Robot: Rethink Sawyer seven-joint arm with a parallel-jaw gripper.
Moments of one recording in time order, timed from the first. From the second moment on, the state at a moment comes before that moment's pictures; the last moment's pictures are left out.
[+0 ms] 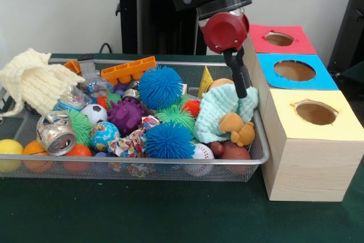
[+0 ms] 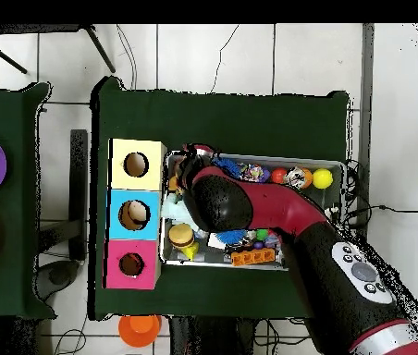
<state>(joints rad) -0.66 -0.71 0.61 1.83 -0.19 0.22 0.29</state>
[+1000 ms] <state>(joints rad) -0.56 -0.65 0.49 1.78 -0.20 0.21 0.29</state>
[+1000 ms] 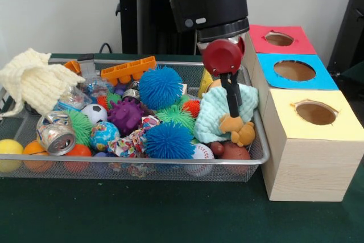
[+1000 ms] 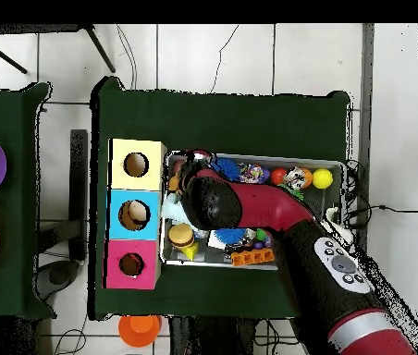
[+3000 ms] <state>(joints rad) -0.51 -0.54 0.37 1.75 -0.20 0.21 0.29</state>
